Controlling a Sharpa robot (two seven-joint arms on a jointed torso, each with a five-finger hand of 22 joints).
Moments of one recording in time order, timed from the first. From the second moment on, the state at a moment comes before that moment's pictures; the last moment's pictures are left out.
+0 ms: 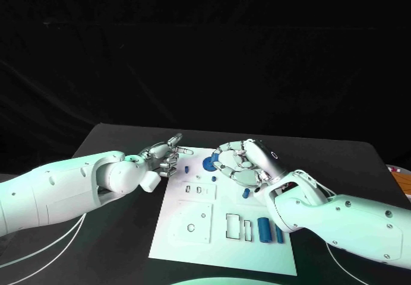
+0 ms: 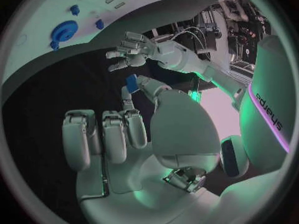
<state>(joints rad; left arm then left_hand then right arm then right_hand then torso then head) 1.10 -0.93 -0.04 1.45 0.07 -0.10 0.04 0.89 0.28 -0.08 0.29 0.21 0.93 0.14 0.31 0.31 1.32 0.06 1.22 1.02 1.46 -0.02 1.57 1.31 0.05 1.47 0.08 1.50 1.31 1.13 -0.67 -0.16 1.61 -1.30 -0.88 0.18 1.19 -0.15 0.50 0.05 0.26 1.03 0.11 0.22 0.44 1.45 0.03 1.47 1.31 1.47 -0.03 1.57 1.31 0.02 1.47 0.08 1.50 1.31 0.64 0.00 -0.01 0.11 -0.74</state>
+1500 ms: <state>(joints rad) 1.14 -0.98 -0.03 1.56 0.10 -0.13 0.16 0.92 0.27 -0.08 0.29 0.21 0.92 0.14 0.30 0.32 1.28 0.06 1.18 0.96 1.47 -0.01 1.56 1.31 0.05 1.44 0.09 1.47 1.31 1.04 -0.50 -0.20 1.40 -1.47 -0.69 0.05 1.19 -0.15 0.50 0.06 0.25 1.03 0.11 0.22 0.44 1.45 0.03 1.46 1.31 1.47 -0.03 1.57 1.31 0.02 1.47 0.08 1.50 1.31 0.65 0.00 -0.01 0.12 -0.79</state>
